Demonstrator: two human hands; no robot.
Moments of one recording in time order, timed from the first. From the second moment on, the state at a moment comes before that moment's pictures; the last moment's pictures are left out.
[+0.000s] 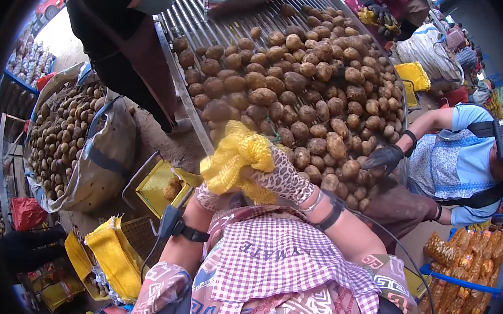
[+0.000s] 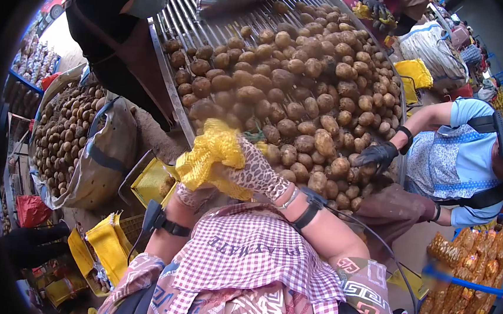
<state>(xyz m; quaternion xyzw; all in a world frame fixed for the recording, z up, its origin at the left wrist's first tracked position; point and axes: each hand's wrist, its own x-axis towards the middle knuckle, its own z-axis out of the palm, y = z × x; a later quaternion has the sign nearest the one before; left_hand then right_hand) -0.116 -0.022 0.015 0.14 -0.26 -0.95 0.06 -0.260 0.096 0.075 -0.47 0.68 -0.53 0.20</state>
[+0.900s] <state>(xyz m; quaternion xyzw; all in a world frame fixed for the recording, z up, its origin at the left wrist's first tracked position) -0.271 0.003 0.033 -0.03 -0.90 -0.42 0.05 -0.326 0.407 0.048 0.14 0.41 -0.90 0.02</state>
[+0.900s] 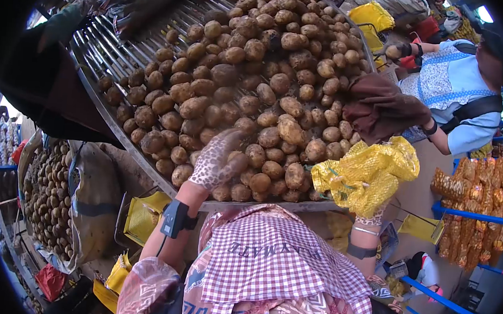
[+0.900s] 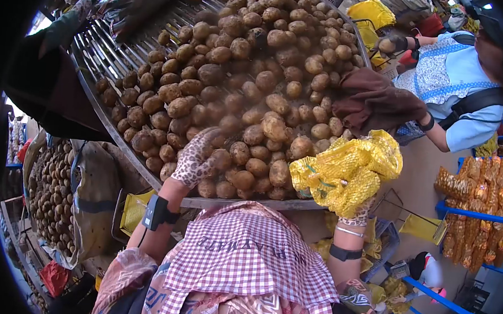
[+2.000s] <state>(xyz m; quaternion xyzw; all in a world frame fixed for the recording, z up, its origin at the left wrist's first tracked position) -0.310 0.024 0.017 -0.03 -0.48 -0.87 -0.14 -0.376 0.206 0.087 -0.03 0.72 -0.68 0.14</state>
